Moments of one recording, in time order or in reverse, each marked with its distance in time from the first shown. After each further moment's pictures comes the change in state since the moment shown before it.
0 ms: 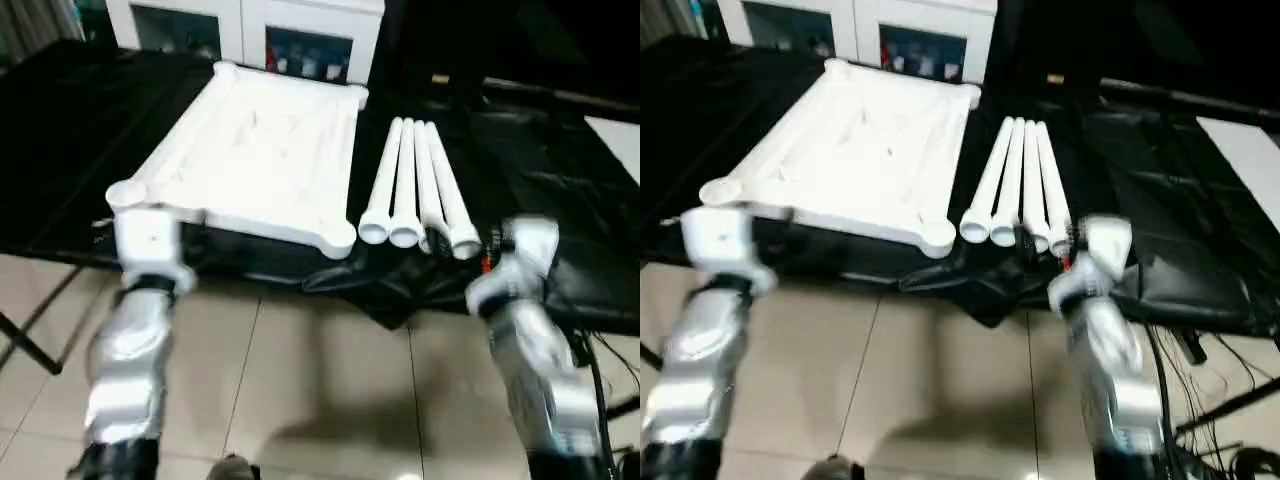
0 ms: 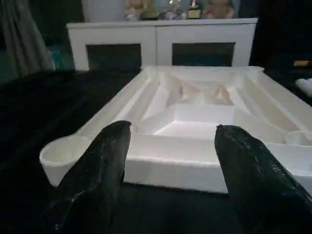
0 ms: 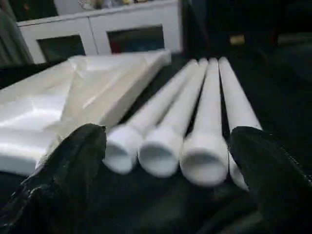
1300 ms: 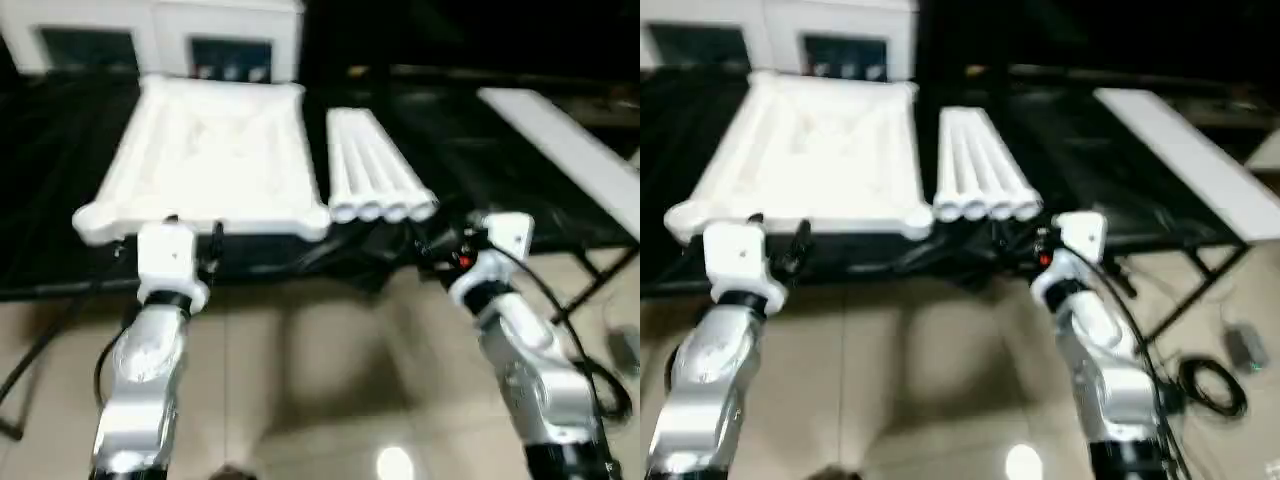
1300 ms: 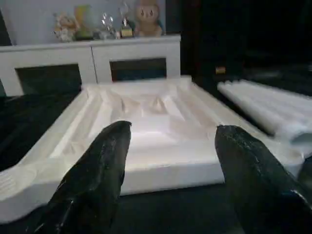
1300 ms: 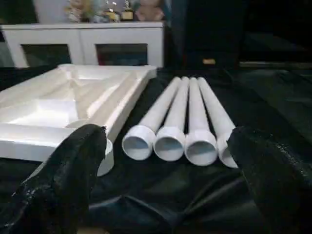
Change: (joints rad) left arm 0.087 -0.046 -0.112 -0.066 0.048 0.019 0.043; right arm -0.093 -0.047 0.047 -0.032 -0.054 0.078 0.031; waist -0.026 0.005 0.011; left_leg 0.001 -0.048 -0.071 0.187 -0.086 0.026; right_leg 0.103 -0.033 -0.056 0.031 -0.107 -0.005
